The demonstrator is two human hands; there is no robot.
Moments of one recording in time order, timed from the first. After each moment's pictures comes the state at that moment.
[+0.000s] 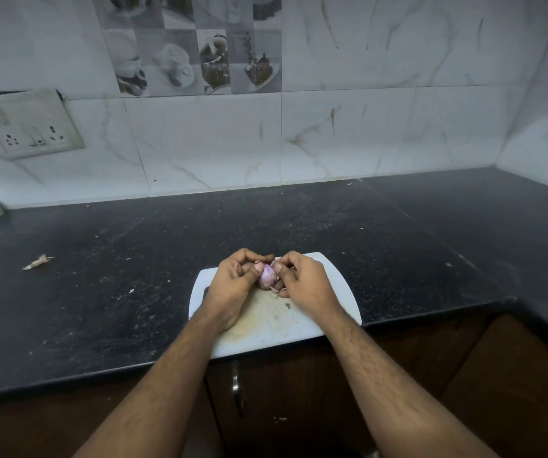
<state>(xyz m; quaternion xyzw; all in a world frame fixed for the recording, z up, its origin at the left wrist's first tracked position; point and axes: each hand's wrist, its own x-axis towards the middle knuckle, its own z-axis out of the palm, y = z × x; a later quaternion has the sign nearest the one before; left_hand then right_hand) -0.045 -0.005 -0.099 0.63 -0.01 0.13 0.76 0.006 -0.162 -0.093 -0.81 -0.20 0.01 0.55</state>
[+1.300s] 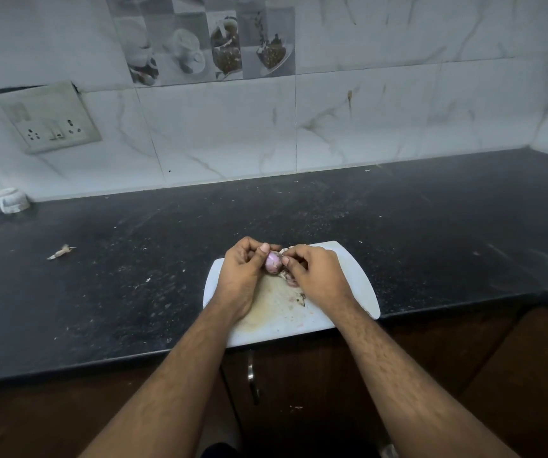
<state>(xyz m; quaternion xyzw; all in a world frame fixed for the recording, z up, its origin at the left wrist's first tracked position) -0.040 -0.002 -0.101 0.60 0.03 0.18 0.78 -0.002 -0.161 -0.088 -0.83 -0.24 -0.05 0.50</state>
